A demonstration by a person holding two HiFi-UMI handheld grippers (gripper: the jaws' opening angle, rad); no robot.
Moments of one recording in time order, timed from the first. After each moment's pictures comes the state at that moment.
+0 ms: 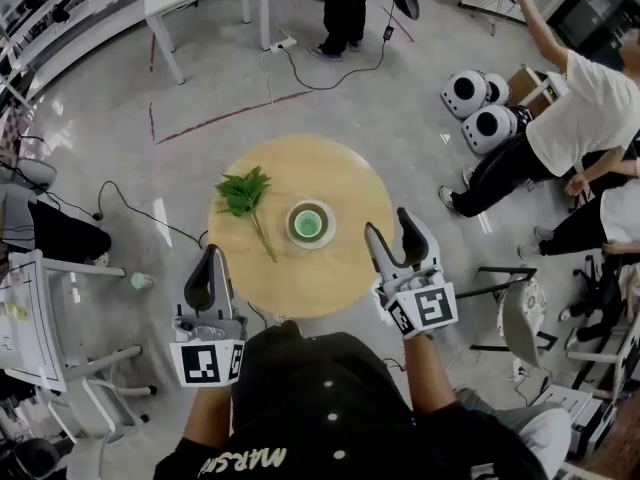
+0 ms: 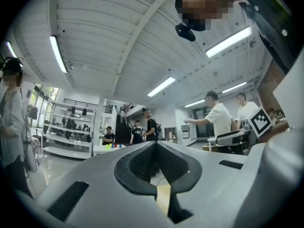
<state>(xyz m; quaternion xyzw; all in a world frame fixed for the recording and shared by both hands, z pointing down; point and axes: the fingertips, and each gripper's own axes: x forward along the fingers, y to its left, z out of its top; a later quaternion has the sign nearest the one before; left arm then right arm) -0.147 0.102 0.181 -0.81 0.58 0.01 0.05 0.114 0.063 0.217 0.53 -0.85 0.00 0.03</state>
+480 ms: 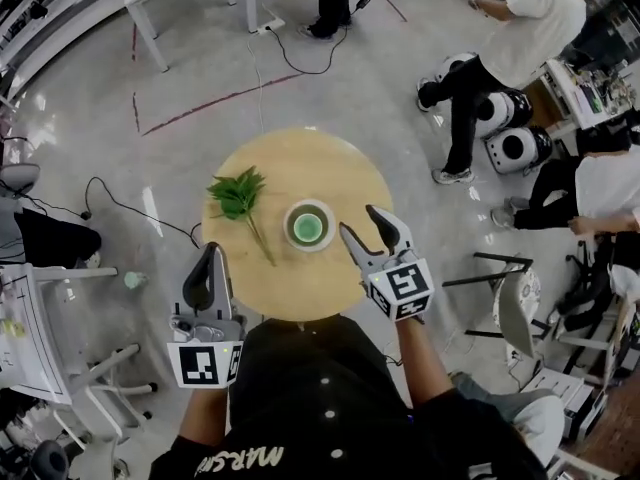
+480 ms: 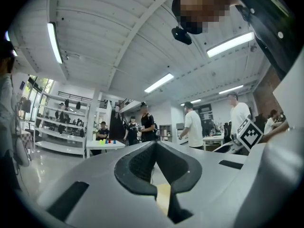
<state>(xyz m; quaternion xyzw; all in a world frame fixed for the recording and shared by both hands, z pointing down) -0.149 0.045 0.196 -0.83 0.55 0.00 0.03 0.075 0.003 0.303 0.48 -0.86 0.08 0.17</state>
